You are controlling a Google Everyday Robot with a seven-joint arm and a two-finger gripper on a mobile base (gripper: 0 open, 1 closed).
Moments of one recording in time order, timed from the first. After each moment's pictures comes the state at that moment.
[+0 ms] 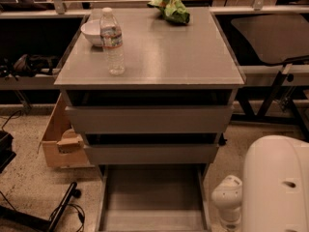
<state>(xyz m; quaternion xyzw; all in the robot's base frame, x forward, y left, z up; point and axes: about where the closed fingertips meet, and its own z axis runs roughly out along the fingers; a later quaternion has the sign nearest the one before) 0.368 -0.321 0.242 0.62 -0.76 0.00 0.17</state>
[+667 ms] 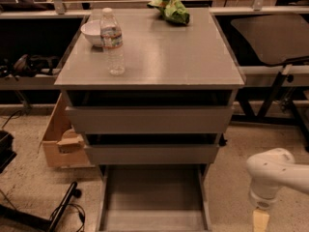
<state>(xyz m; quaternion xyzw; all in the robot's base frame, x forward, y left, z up) 0.393 -0.374 0.417 0.57 -0.82 0.00 0.12</state>
